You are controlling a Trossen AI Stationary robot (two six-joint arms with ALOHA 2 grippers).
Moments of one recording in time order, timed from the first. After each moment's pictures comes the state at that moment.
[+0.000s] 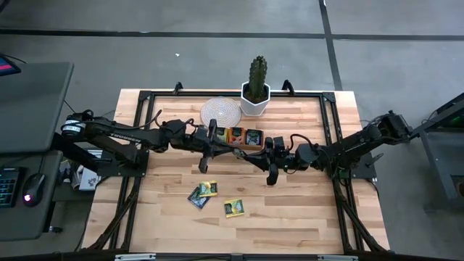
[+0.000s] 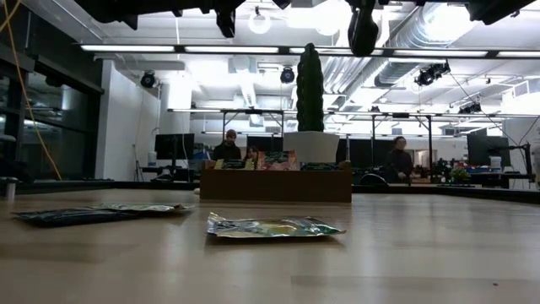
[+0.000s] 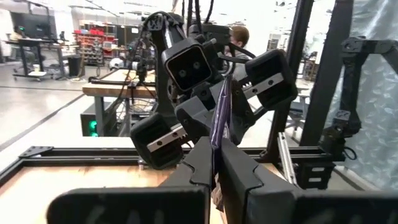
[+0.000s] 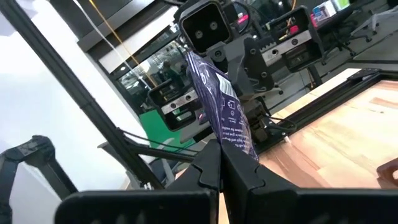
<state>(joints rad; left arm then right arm) -0.01 1.31 0.75 0.67 0.14 -0.08 0.26 1.37 0.65 0.85 0.31 0.58</state>
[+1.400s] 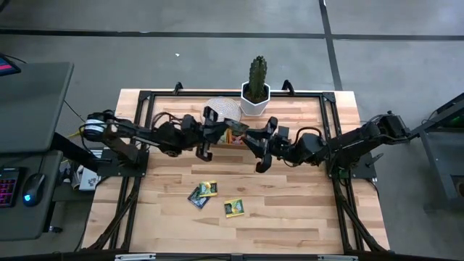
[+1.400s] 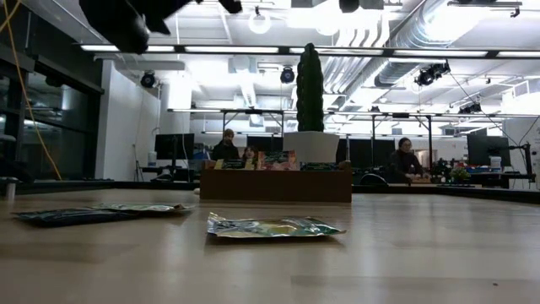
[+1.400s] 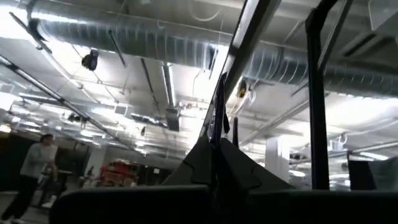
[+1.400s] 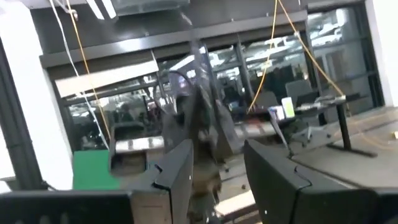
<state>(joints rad) -0.01 1.56 0.76 1.56 -0.05 -0.16 0.21 1.40 0.81 0.97 0.46 0.12</state>
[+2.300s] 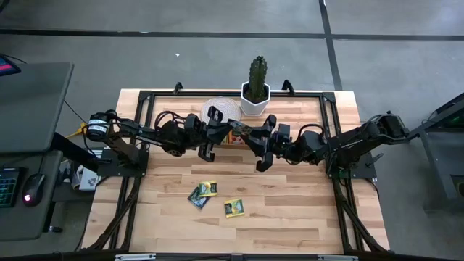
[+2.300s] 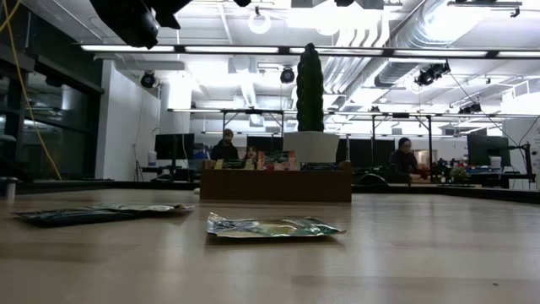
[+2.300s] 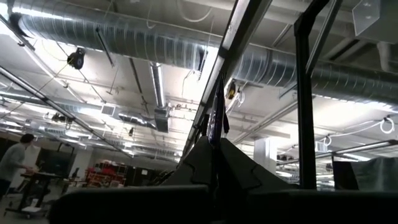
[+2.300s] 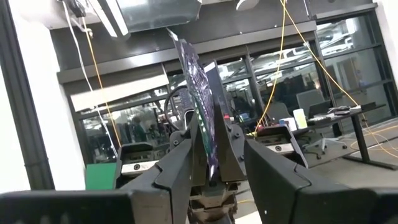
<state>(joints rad) -0.01 1.59 0.83 1.54 -0.01 -0.19 0.19 1.42 0.85 1.01 0.41 0.12</state>
